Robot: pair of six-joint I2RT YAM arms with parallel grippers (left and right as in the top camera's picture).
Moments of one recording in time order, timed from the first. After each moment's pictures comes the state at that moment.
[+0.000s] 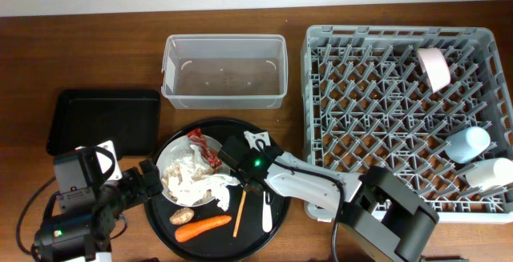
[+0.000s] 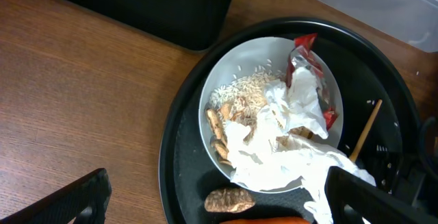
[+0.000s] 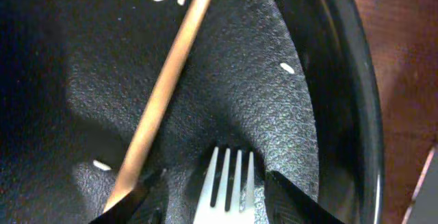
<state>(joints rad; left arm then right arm) 0.24 0.83 0.88 -1.10 0.14 -0.16 0.91 1.88 1.12 -0.65 0.24 0.73</state>
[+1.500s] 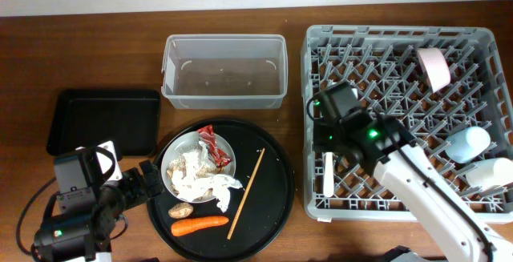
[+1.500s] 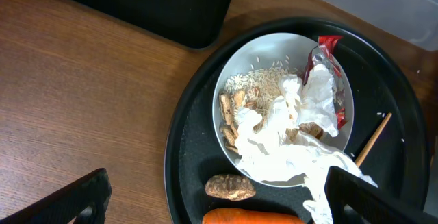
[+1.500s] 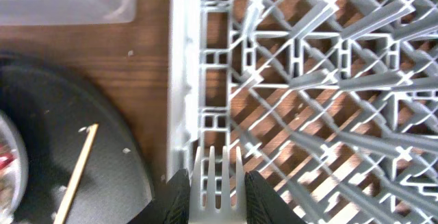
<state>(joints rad) 0.24 0.83 0.88 -1.10 0.14 -0.16 0.44 1.36 1.13 -0.92 0.18 0.46</state>
